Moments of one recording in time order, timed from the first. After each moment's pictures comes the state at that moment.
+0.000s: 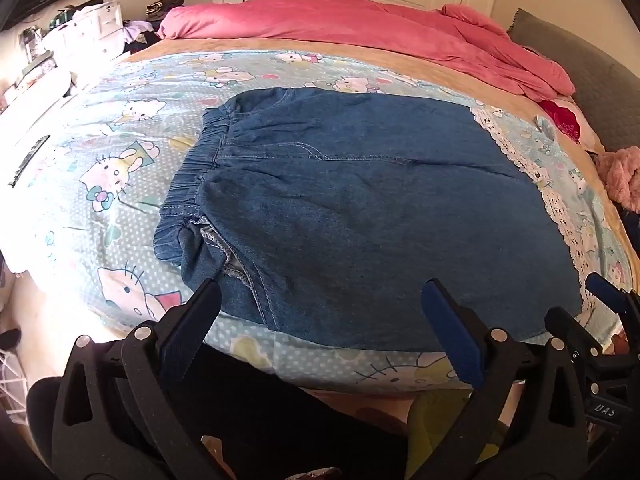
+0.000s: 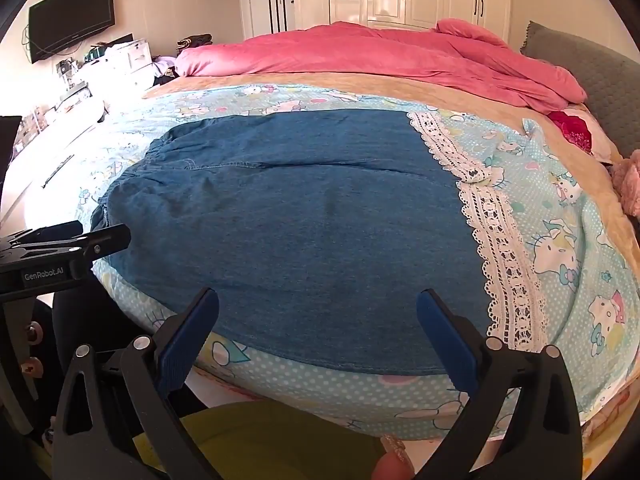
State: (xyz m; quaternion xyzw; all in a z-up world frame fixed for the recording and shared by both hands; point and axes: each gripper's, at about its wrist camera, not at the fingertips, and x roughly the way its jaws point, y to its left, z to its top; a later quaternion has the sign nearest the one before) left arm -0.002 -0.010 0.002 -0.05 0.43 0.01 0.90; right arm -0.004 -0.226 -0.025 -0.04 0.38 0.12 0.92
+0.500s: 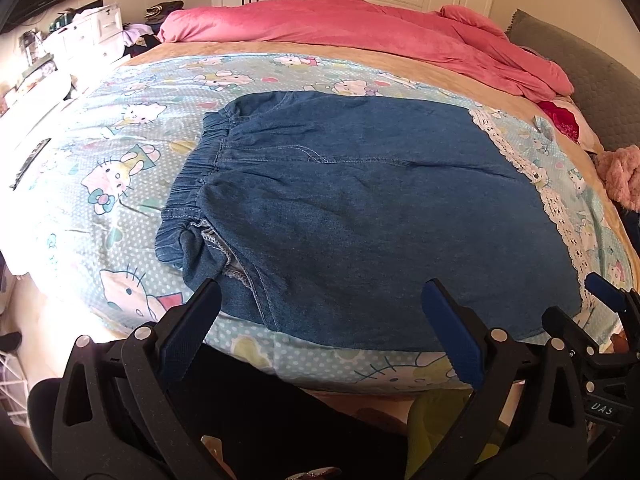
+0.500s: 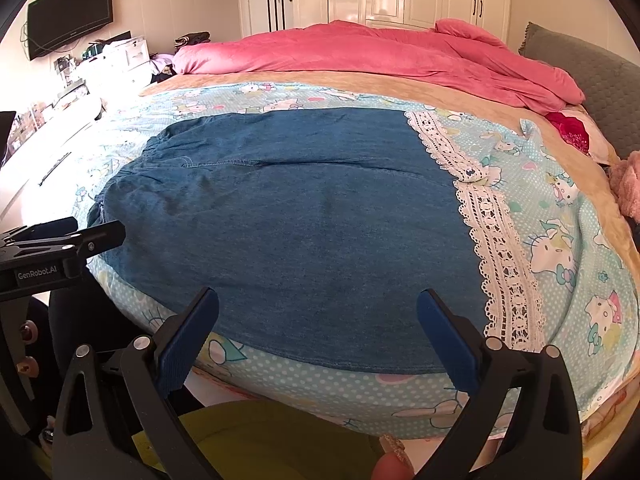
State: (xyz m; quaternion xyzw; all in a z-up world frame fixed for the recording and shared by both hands) left arm -0.006 -0.008 0.002 -0.05 0.43 0.01 0.90; right arm -0.005 -0.226 -0.026 -0.04 0.38 0.11 0.92
